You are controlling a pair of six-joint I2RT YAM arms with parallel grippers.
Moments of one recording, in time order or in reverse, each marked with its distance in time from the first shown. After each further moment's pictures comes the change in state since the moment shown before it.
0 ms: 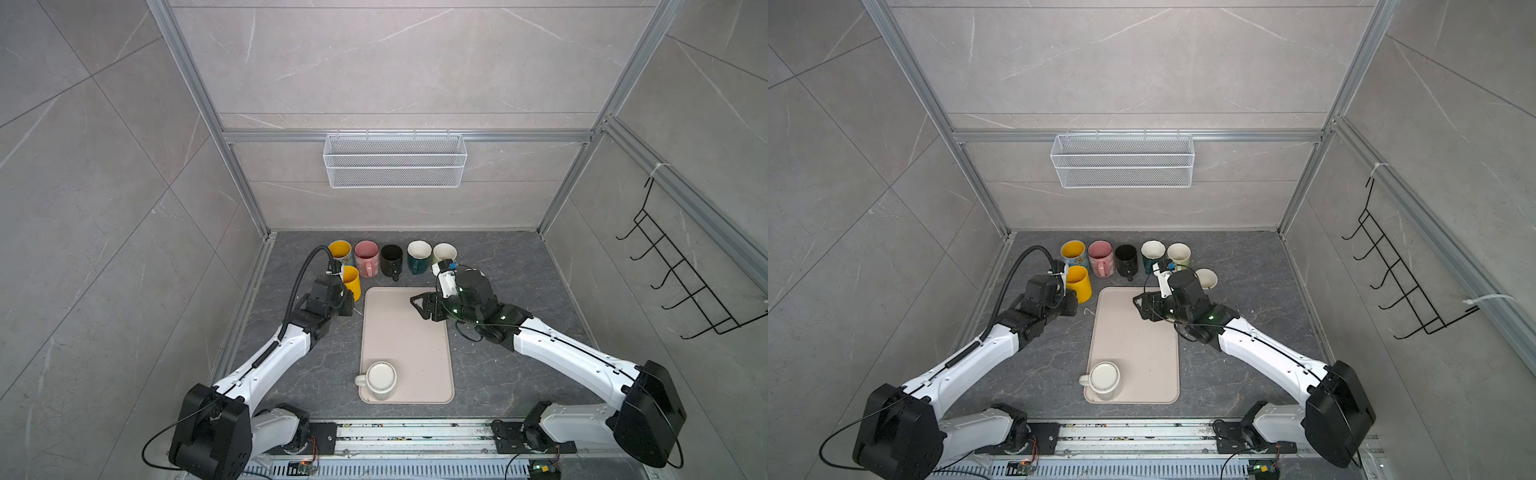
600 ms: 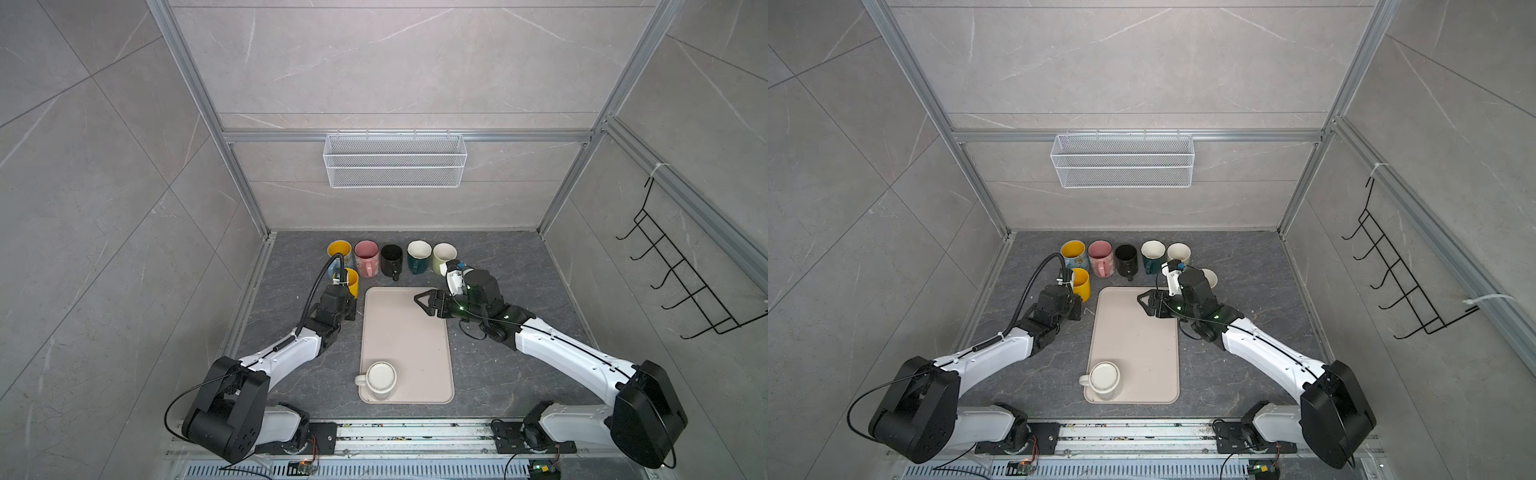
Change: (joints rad) left arm -0.019 0.117 -0.139 0.305 -0.125 0.070; right arm -0.077 0.000 -0.071 0.095 -0.128 0.114
